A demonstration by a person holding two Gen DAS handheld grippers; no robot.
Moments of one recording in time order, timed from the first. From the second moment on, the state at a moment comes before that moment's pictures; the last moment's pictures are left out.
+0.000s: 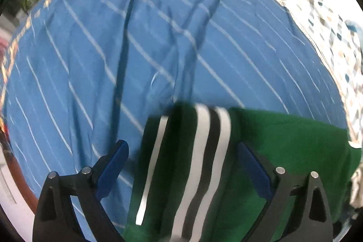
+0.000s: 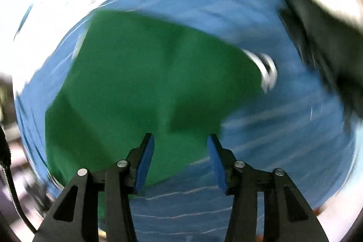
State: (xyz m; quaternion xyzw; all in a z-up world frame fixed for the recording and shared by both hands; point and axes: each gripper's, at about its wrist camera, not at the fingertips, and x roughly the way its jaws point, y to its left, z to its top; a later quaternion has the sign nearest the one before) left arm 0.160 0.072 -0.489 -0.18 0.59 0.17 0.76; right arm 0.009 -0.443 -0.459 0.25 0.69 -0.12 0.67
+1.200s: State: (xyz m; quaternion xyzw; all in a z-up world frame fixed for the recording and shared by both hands) left arm 0.160 0.063 -0.468 -0.18 0.55 0.20 0.79; right arm 0.095 -0.353 -0.530 0.24 0.67 0.06 0.70
